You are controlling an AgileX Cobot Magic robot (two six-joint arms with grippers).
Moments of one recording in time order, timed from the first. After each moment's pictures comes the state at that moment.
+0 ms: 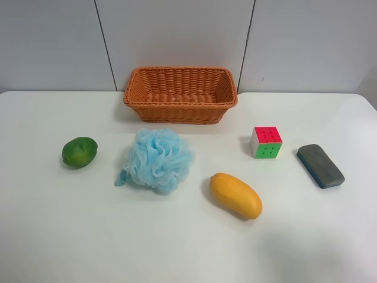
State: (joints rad) left arm 0.02 -0.01 -0.51 -0.08 1.07 0.07; right arm -0.13 0.00 -0.48 -0.16 1.06 0.09
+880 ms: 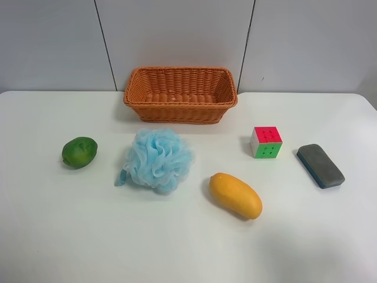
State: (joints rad) left arm 0.02 0.85 -0.97 -0.10 1.15 0.07; right arm -0.13 0.00 -0.48 -0.16 1.06 0.09
